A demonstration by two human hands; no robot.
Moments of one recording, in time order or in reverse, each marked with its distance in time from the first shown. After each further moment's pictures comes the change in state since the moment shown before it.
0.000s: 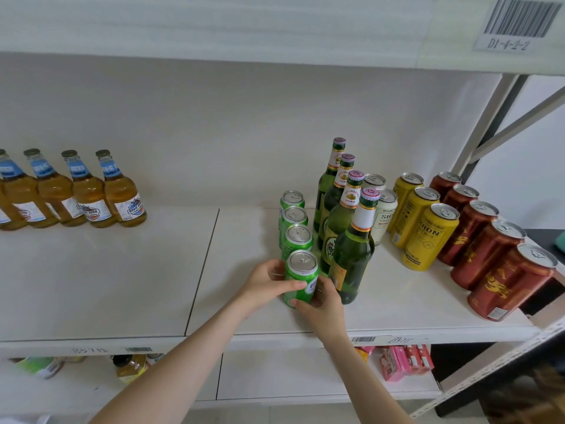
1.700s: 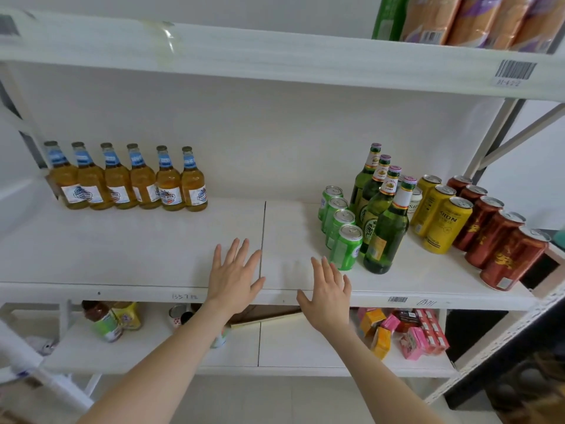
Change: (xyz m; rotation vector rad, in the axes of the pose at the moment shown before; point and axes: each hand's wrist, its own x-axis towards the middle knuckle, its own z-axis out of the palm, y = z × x) left_hand -0.158 -0.020 -0.145 1.569 0.356 0.264; right_hand -0.116 -0.058 0.092 -1.095 0.006 -0.252
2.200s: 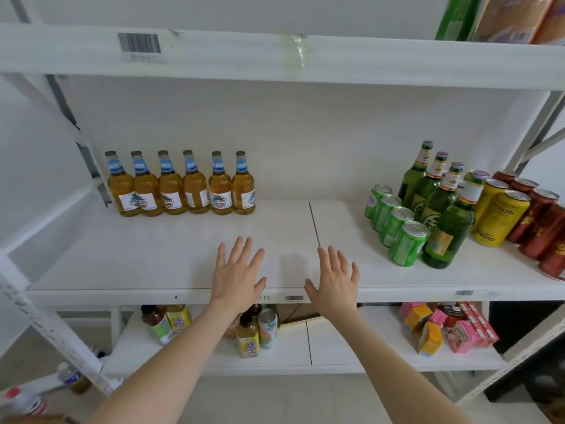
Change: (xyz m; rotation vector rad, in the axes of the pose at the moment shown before) left_hand -0.037 -0.157 0.002 0.102 -0.003 0.016; right_hand 0.003 -0.154 0.031 -0.042 0.017 0.020
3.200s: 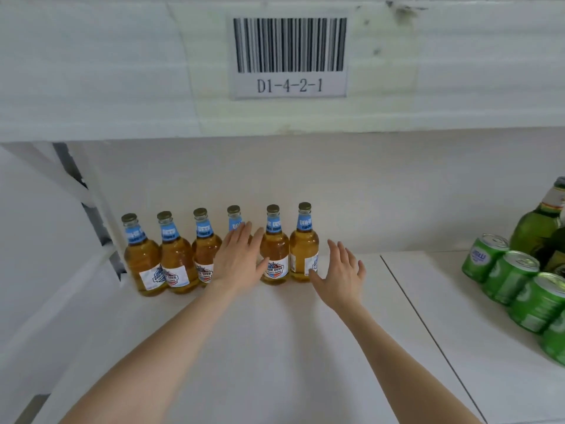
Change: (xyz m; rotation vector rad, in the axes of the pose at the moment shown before) left_hand 0.230 -0.231 0.042 -0.087 0.184 0.047; right_hand 0.255 -0.170 0.095 0.137 0.116 0.125
